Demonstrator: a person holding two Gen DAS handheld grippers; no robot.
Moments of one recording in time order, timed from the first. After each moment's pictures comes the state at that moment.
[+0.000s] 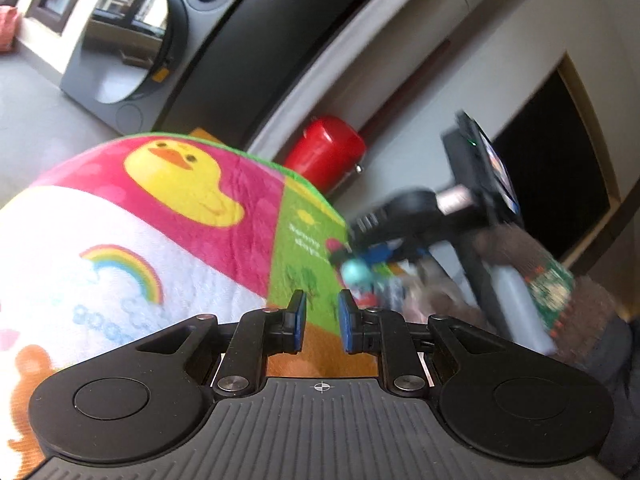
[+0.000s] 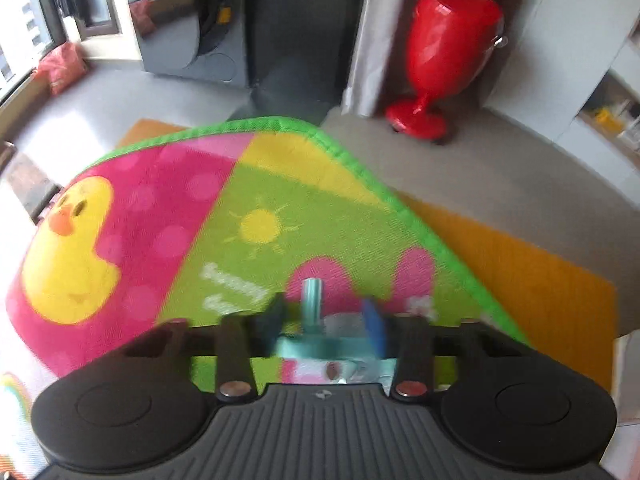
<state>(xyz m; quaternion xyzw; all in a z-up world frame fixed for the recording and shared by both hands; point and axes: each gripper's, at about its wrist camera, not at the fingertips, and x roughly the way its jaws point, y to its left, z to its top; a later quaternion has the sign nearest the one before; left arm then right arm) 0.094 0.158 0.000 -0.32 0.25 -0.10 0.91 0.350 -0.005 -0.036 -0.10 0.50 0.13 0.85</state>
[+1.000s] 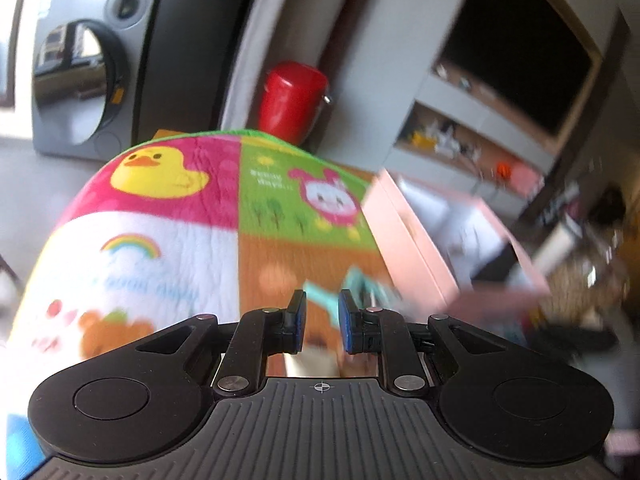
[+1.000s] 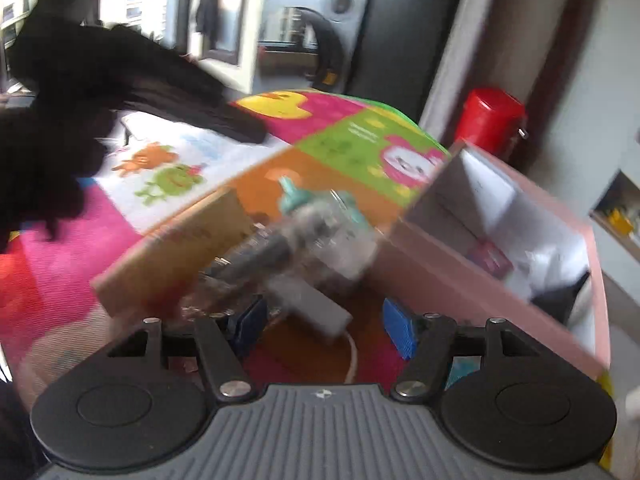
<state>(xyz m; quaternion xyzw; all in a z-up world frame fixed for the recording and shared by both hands) 0.015 0.108 0.052 -0.11 0.34 -0.15 0.92 0.030 -0.108 -0.046 -0.16 0.32 0.23 0.90</state>
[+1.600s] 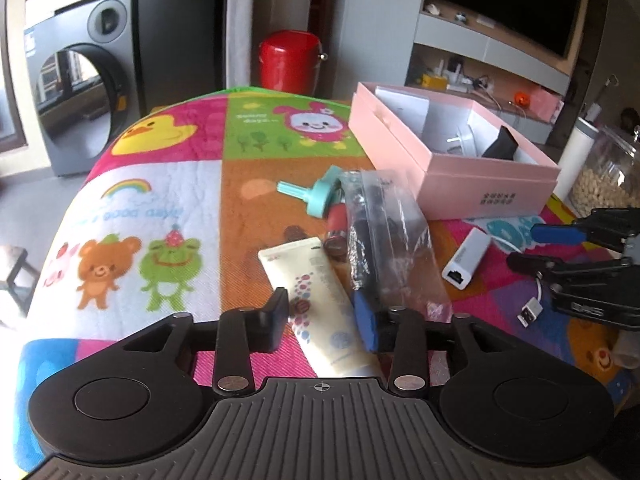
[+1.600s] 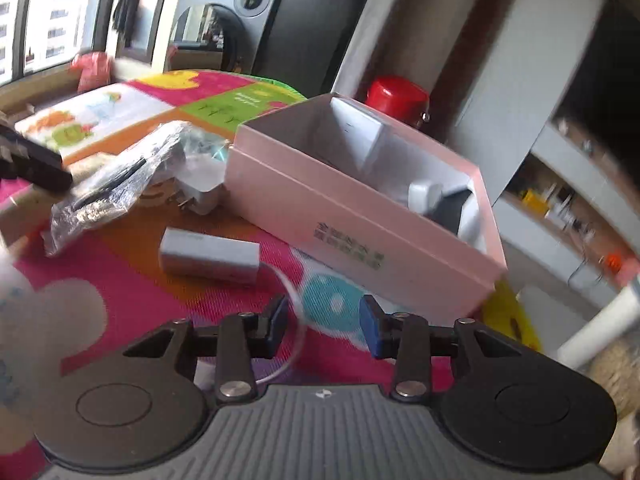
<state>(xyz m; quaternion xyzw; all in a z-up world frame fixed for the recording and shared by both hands) -0.030 0.054 0.016 -0.01 0.37 -0.12 0.92 0.003 -0.181 -0.066 -0.15 0.30 0.13 0.93</state>
